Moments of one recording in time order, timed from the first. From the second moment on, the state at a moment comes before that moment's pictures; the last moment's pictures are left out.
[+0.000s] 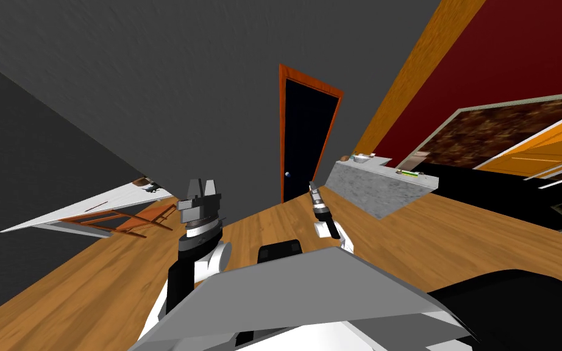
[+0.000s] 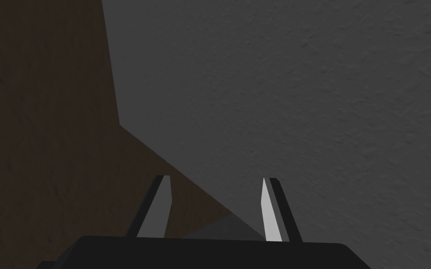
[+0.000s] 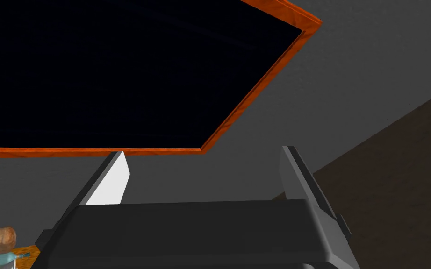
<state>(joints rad) 0.34 -0.10 -0.02 -1.90 0.09 -0.51 0.21</state>
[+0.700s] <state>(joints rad) 0.28 -0.12 -0.05 -1.70 0.15 -0.58 0.36</state>
